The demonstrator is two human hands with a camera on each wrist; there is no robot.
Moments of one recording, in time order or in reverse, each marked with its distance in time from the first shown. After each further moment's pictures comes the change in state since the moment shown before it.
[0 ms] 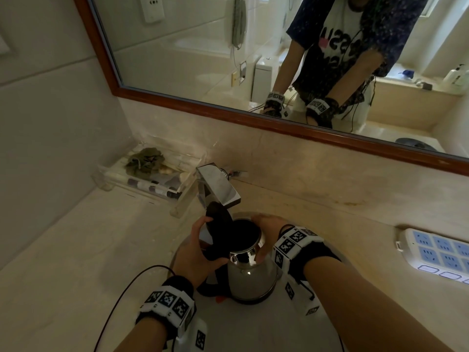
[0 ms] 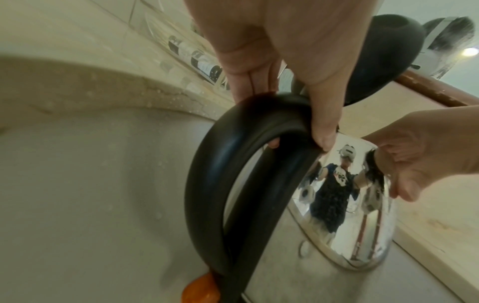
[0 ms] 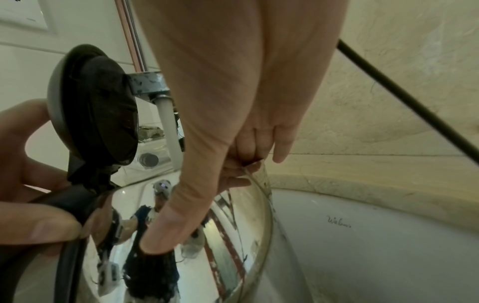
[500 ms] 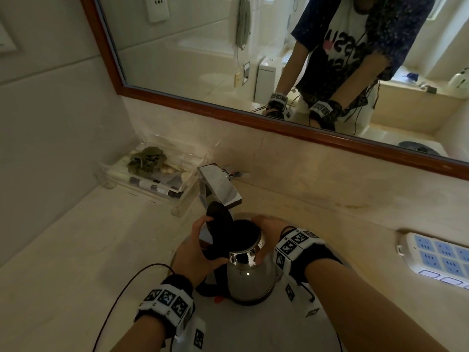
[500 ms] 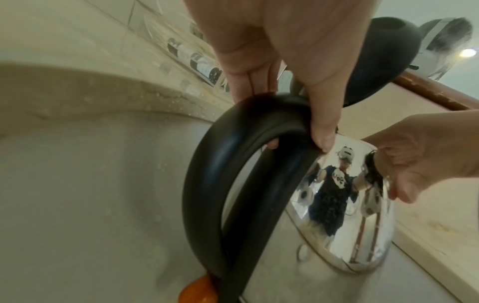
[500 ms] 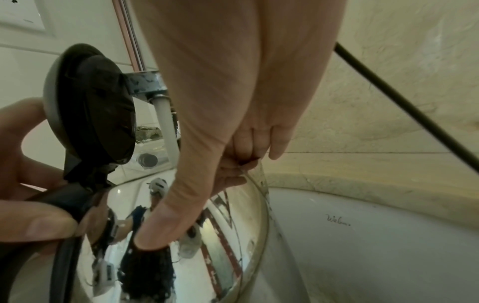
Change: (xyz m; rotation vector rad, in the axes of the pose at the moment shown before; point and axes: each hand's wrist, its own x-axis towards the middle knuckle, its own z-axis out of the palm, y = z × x) left_hand 0.000 0.003 -0.002 0.022 0.001 0.000; right_hand -0.004 0.001 0.005 0.045 0.061 -0.001
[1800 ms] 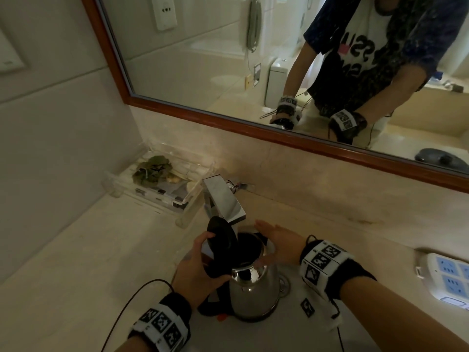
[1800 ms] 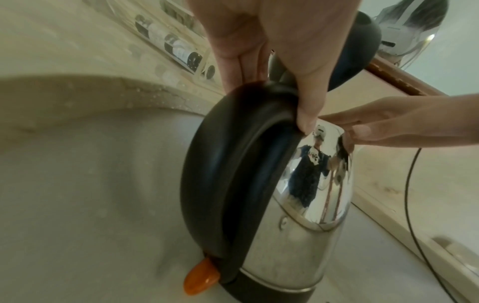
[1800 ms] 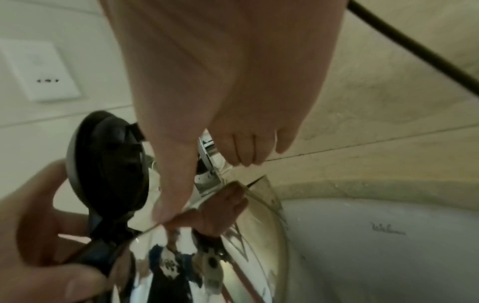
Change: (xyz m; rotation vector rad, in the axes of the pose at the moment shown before) left_hand 0.001 0.004 -0.002 0.081 -0.035 -0.057; right_hand -0.003 0.011 -0.025 -0.071 -0.131 -0.230
